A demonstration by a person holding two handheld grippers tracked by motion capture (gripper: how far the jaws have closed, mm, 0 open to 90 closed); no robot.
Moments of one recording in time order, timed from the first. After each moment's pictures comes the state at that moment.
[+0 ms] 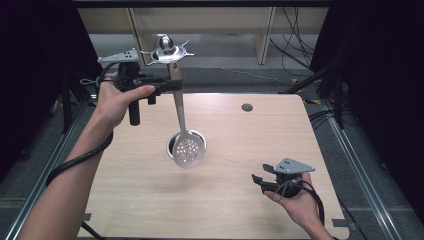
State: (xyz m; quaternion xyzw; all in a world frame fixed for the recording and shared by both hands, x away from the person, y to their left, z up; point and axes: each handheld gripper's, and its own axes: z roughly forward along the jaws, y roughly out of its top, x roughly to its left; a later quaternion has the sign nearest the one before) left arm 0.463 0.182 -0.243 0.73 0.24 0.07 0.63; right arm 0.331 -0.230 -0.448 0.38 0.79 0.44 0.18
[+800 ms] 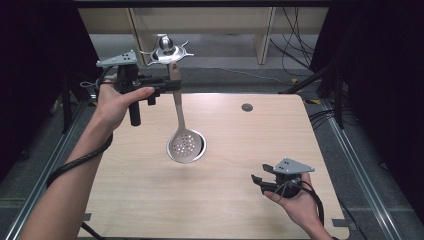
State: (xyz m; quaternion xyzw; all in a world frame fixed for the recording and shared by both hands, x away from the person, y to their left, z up) left arm 0.463 0.184 -0.250 0.72 0.24 0.08 0.64; right arm 0.330 -0.229 -0.449 0.38 0.80 0.43 0.18
